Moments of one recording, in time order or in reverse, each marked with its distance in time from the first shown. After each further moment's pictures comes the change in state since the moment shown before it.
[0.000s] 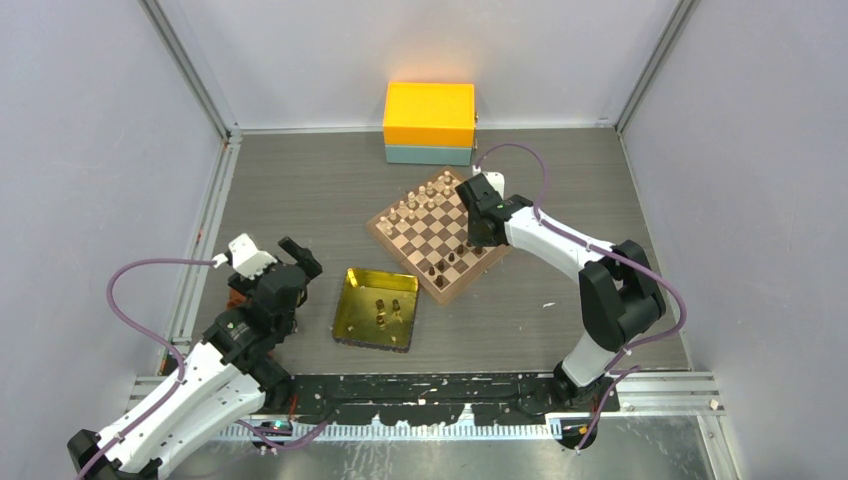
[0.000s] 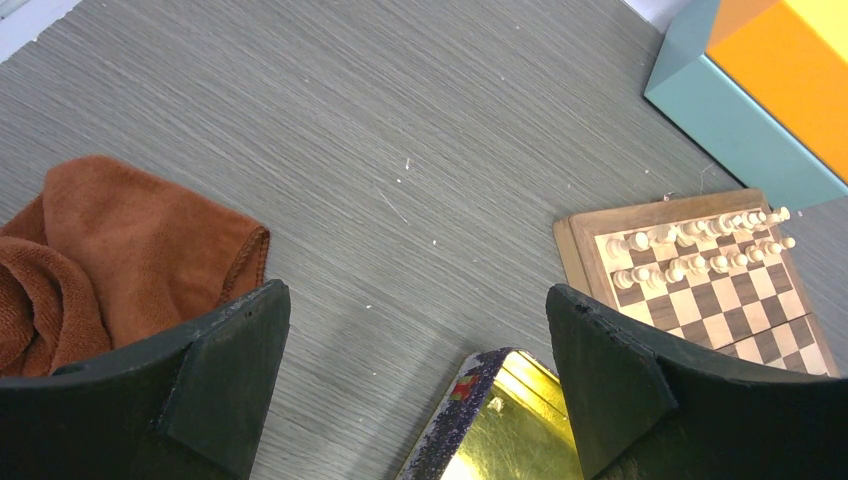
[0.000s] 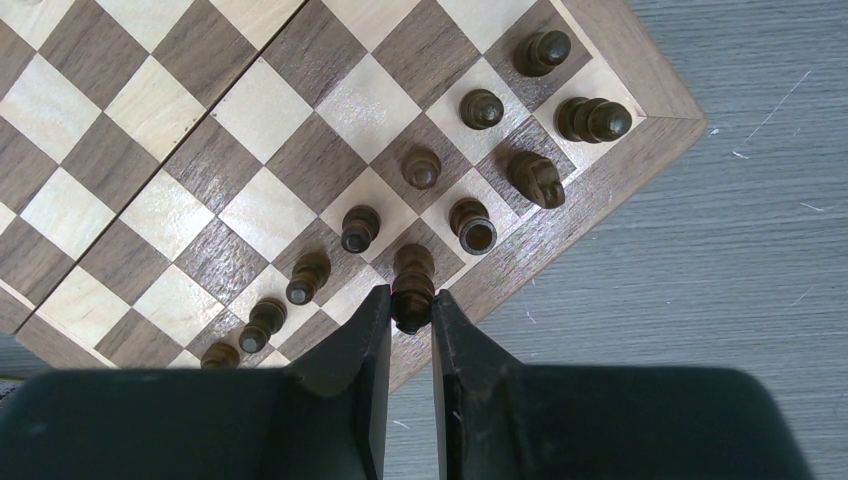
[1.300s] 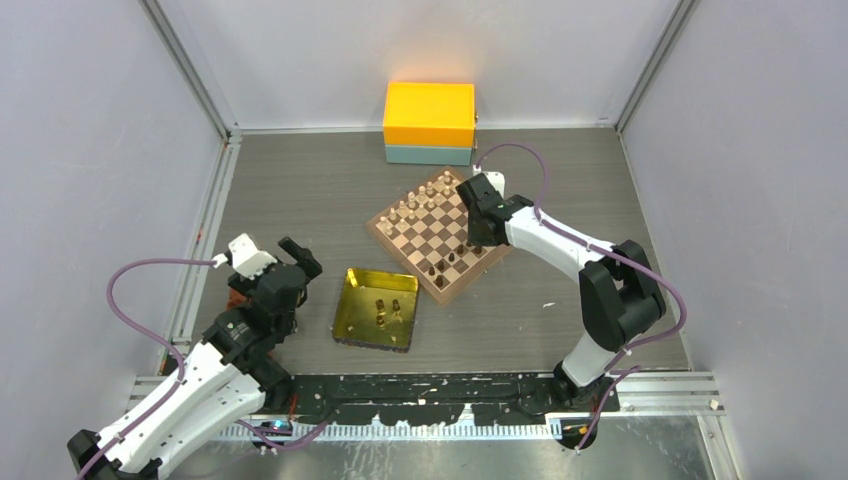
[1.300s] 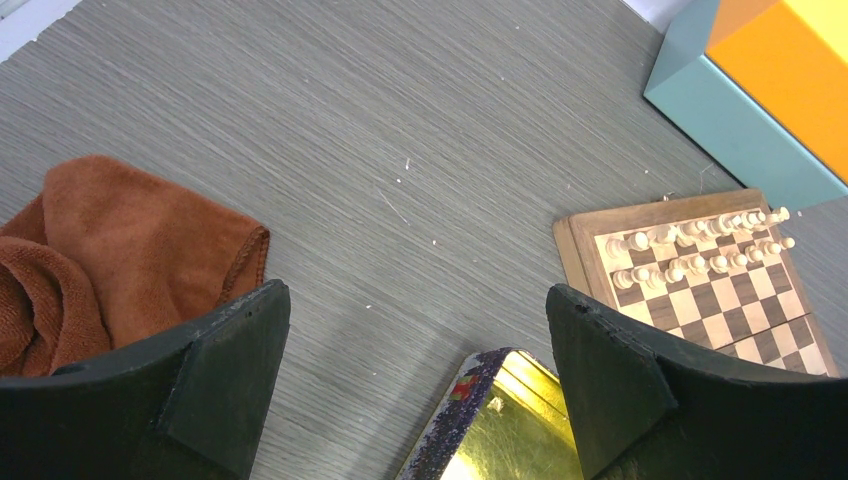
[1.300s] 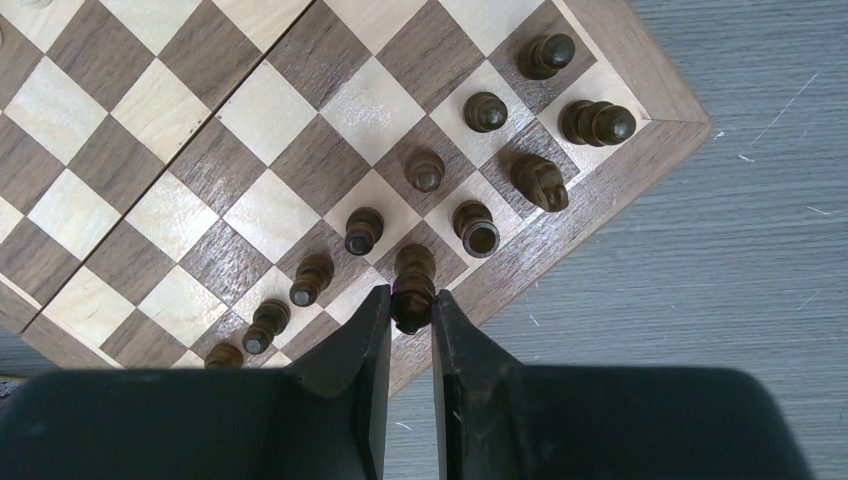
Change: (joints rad) left arm 0.000 -0.001 0.000 0.000 0.000 0.000; right arm 0.000 0.000 -0.003 0.009 -0.009 -0.001
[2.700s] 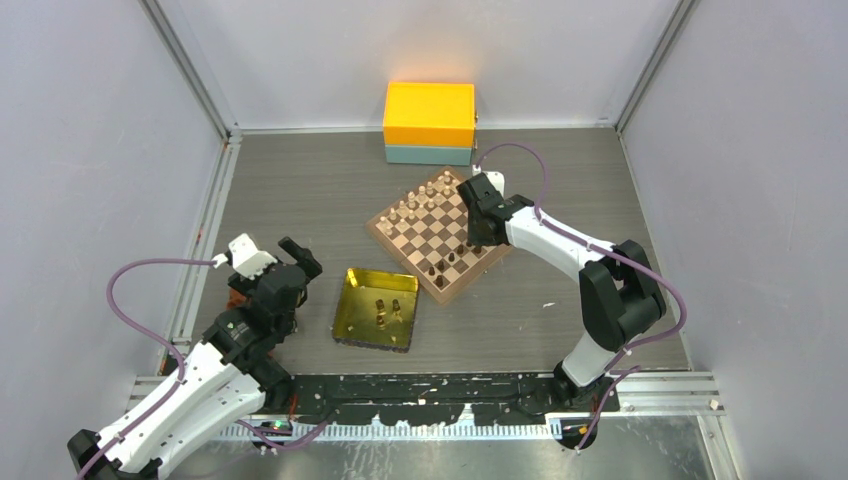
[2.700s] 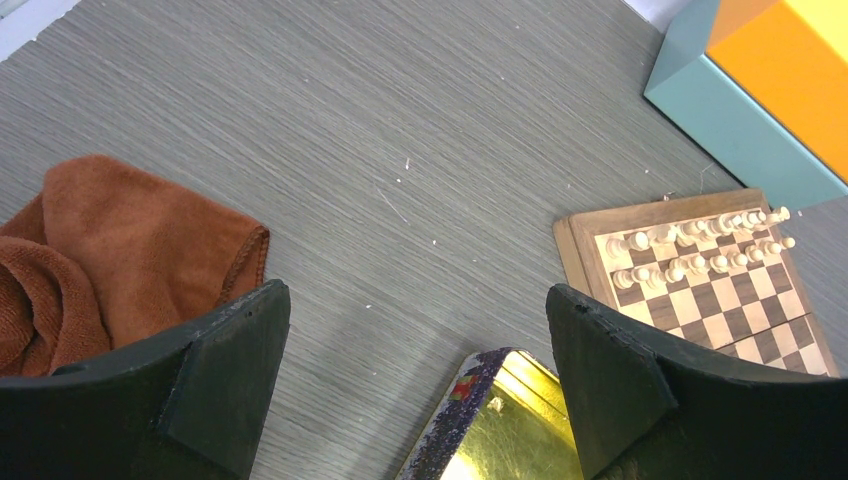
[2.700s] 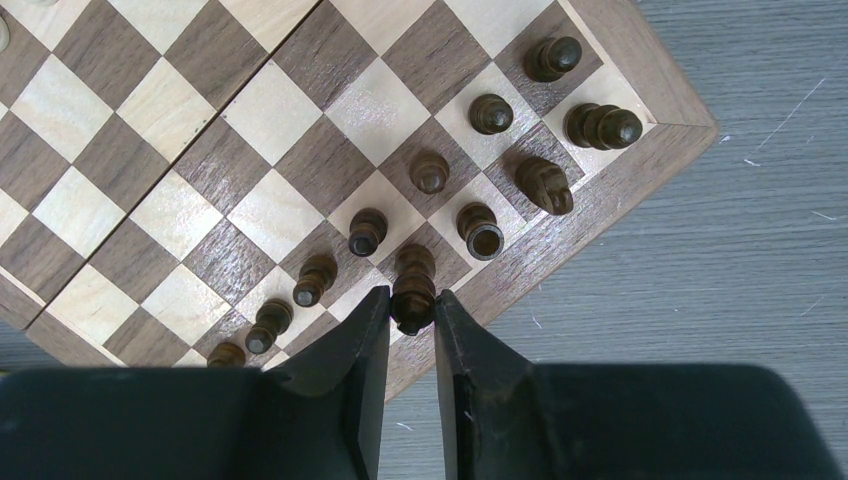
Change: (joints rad) left arm 0.000 0.001 0.000 0.000 0.000 0.000; right arm 0.000 0.000 -0.001 0.007 -0.014 -0.008
